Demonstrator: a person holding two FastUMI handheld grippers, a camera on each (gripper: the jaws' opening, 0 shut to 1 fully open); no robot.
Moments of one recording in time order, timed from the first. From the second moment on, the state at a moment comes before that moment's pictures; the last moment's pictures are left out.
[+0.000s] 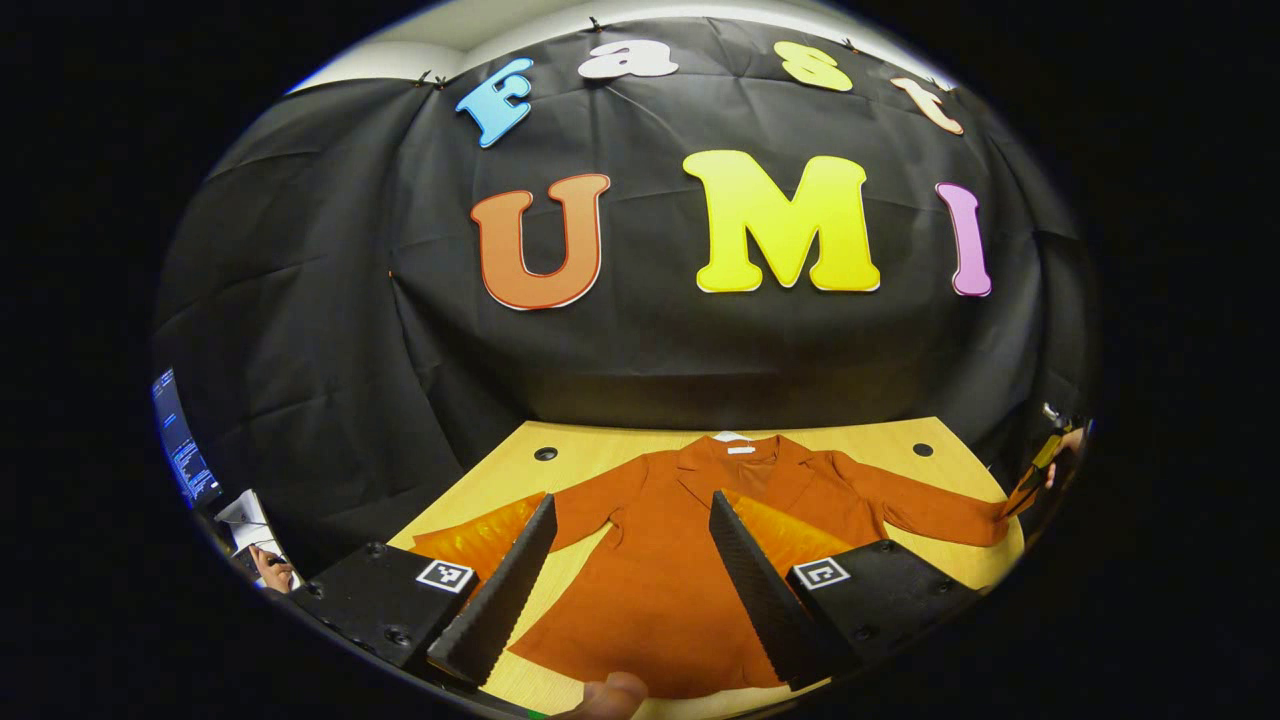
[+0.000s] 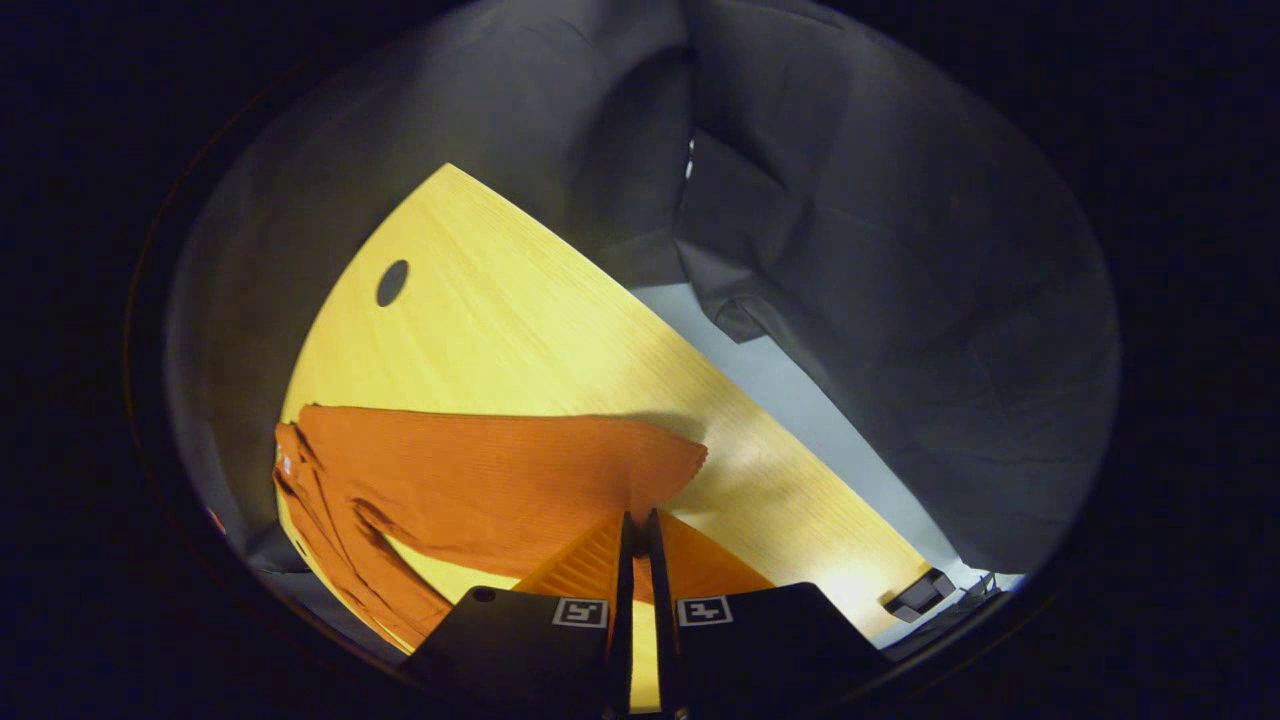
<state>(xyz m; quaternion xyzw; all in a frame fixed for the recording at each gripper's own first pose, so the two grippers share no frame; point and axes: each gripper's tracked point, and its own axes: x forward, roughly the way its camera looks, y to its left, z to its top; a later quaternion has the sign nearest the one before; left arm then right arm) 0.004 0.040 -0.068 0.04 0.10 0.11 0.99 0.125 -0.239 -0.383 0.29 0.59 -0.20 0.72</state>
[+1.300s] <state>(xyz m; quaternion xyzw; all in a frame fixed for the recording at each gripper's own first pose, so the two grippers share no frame) 0.018 0.127 -0.088 0.03 0.07 0.05 1.00 0.238 0.328 -0.223 0.12 0.54 0.21 0.81</state>
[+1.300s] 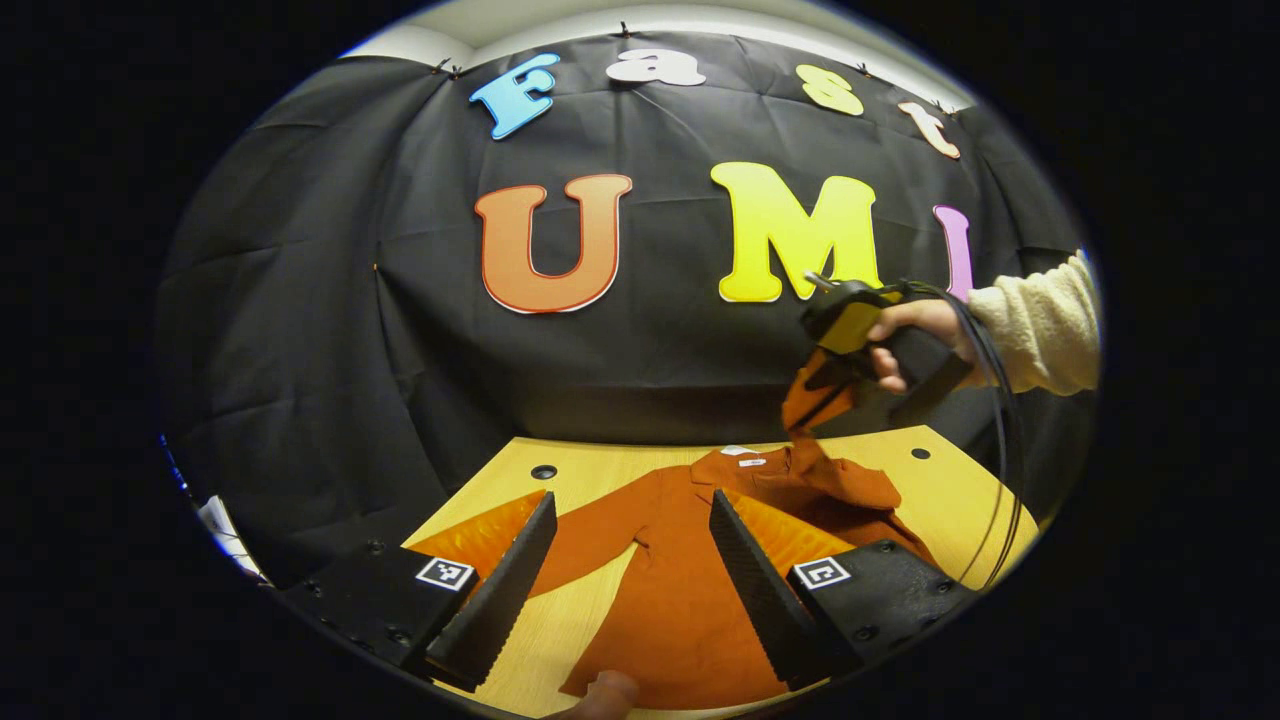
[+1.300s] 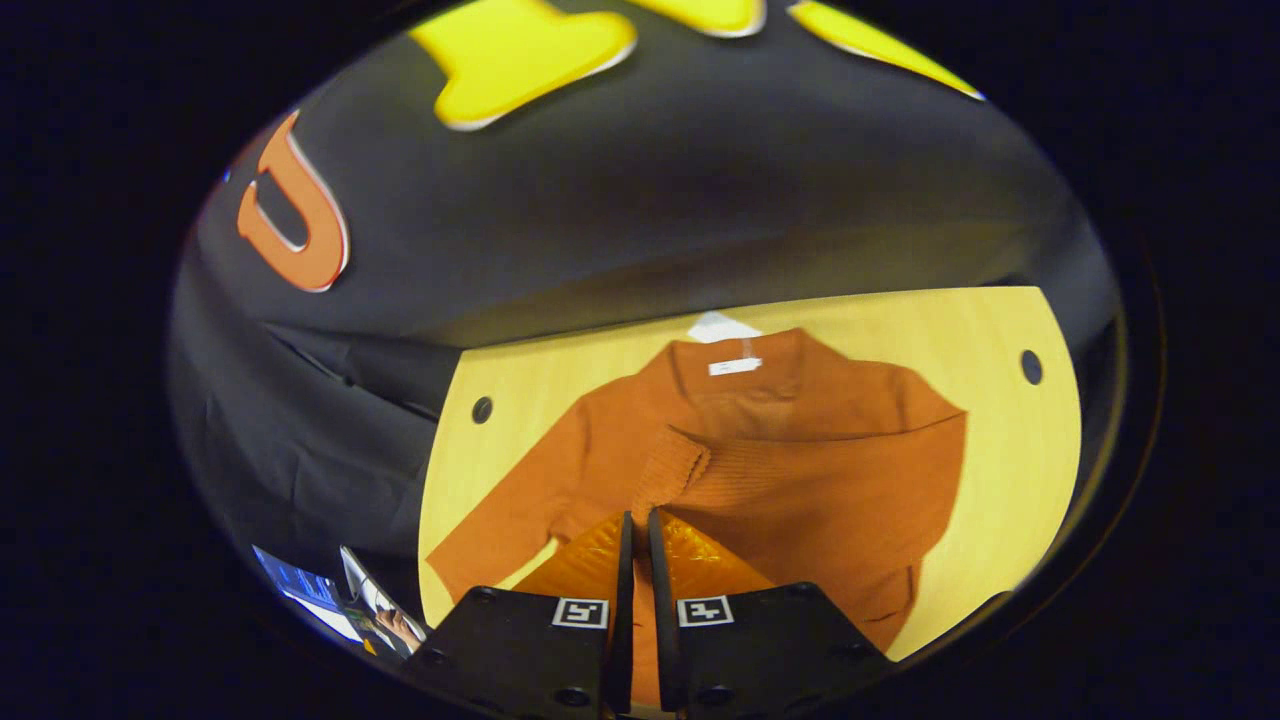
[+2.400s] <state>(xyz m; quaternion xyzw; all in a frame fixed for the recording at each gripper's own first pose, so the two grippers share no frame) -0.006 0.244 -0.208 -0.05 0.20 0.17 0.96 0.240 0.439 -0.268 0.10 0.52 0.27 0.81</state>
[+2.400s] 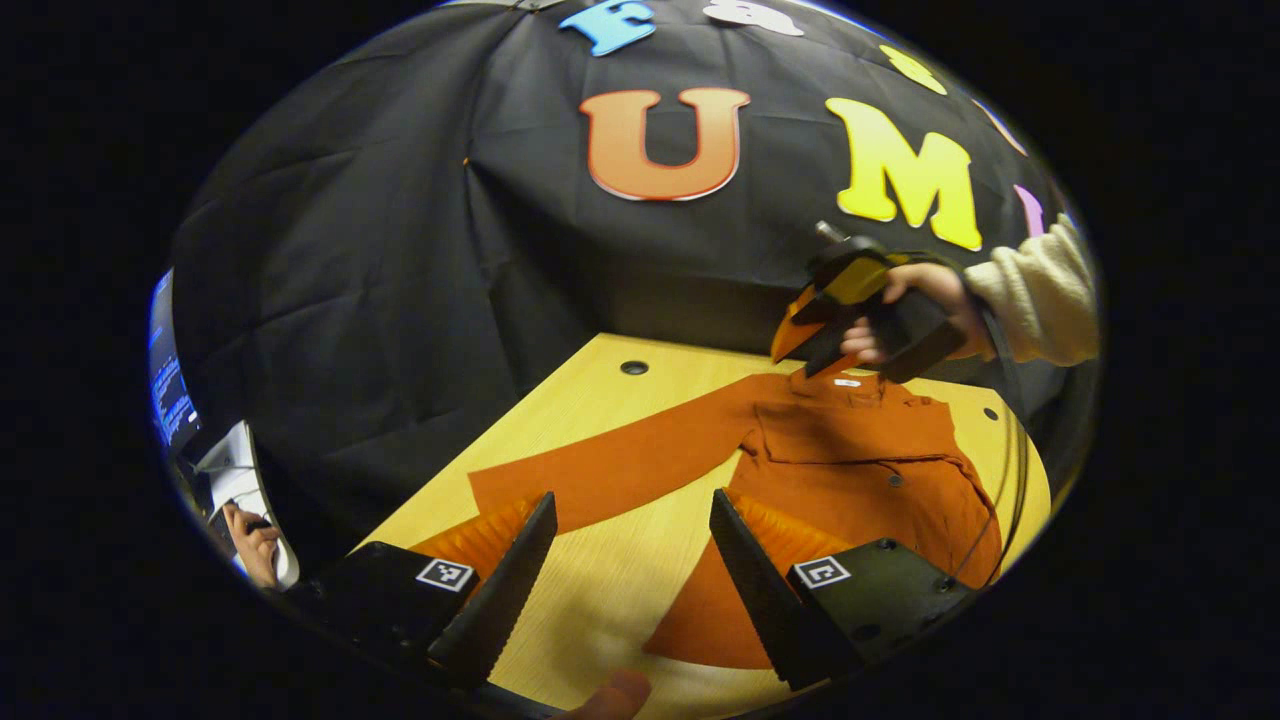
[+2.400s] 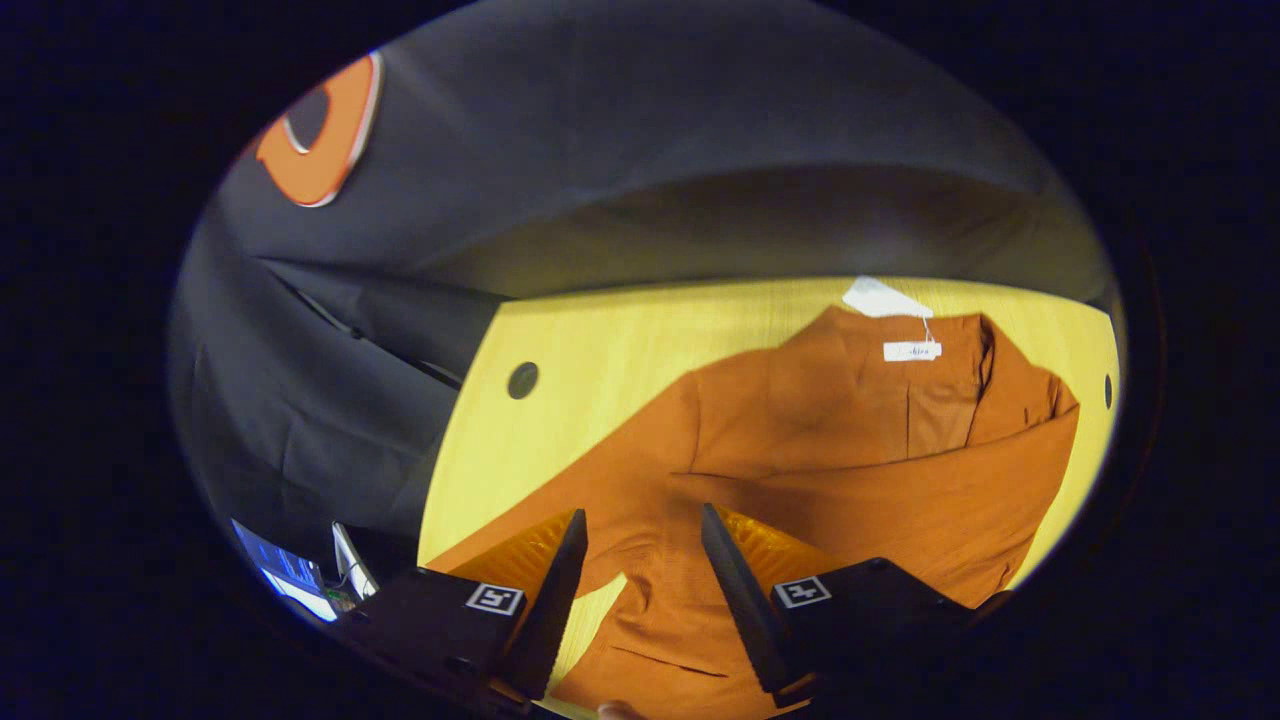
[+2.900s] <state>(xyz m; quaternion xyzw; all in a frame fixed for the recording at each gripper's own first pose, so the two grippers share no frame) 0.028 0.376 -0.291 -0.15 0.29 0.31 0.89 0.192 0.287 -0.175 0.01 0.38 0.29 0.88</state>
